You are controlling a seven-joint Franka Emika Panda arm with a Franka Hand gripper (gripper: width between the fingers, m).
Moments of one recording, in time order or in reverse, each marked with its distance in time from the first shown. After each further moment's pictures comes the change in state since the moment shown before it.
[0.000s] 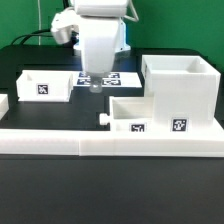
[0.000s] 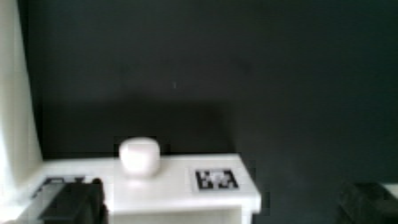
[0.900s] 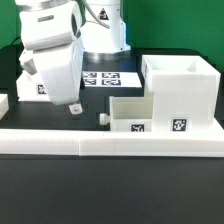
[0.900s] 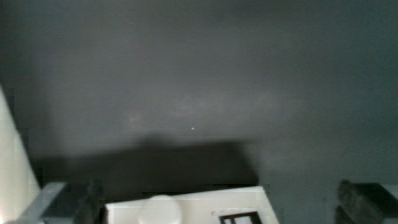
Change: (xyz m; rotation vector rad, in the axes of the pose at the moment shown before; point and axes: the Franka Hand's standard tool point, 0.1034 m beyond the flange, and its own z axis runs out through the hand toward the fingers) arm -0.020 0.008 0.035 0.040 0.278 0.023
